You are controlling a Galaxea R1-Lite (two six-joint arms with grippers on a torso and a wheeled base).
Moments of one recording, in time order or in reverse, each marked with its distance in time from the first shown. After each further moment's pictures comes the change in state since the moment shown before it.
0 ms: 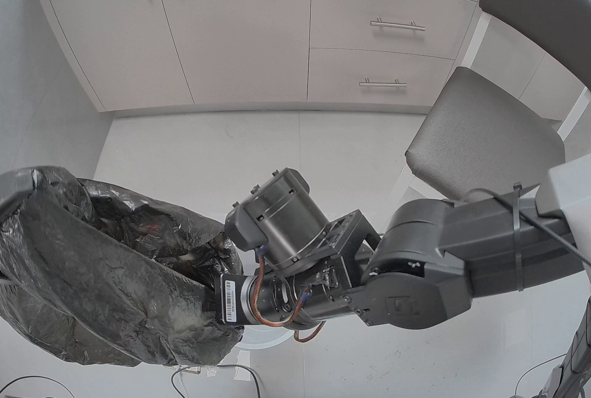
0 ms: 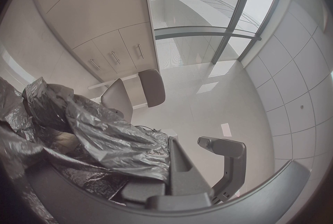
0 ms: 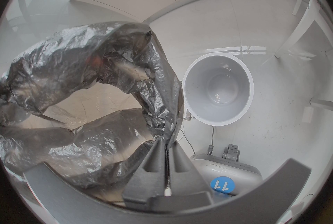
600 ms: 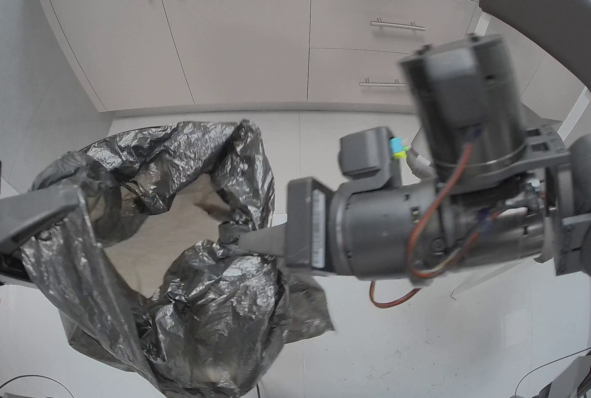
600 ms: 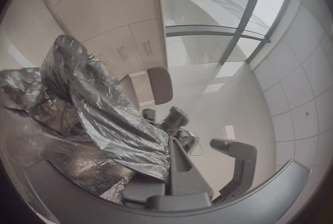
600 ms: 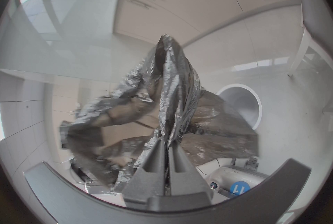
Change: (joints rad) left arm -0.001 0.057 0.026 0.003 0.000 0.018; right arm -0.016 -0.379 0.178 -0.151 0.075 0.018
